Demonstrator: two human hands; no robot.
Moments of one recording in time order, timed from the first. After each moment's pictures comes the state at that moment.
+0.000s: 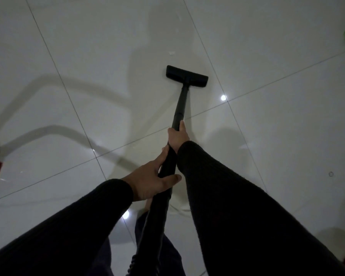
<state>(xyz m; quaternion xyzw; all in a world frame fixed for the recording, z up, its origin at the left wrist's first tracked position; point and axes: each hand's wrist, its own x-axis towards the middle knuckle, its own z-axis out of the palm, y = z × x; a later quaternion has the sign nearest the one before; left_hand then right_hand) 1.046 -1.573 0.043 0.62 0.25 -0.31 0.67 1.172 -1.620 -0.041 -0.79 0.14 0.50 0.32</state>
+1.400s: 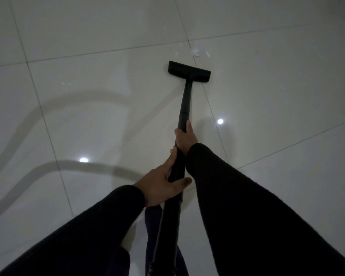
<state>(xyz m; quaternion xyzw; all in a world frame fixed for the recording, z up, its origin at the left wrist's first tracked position) 1.283 -1.346 -0.016 0.61 0.25 -0.25 0.71 1.426 -1.375 -0.068 -0.83 0.04 0.48 0.27</state>
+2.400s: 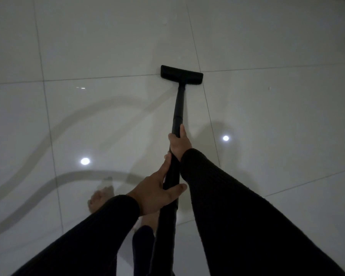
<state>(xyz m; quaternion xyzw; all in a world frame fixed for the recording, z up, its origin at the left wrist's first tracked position) 1.356 -1.261 0.000 0.56 0.32 -0.19 0.74 1.494 -1.266 -0.064 -0.83 -0.03 0.50 0.23</state>
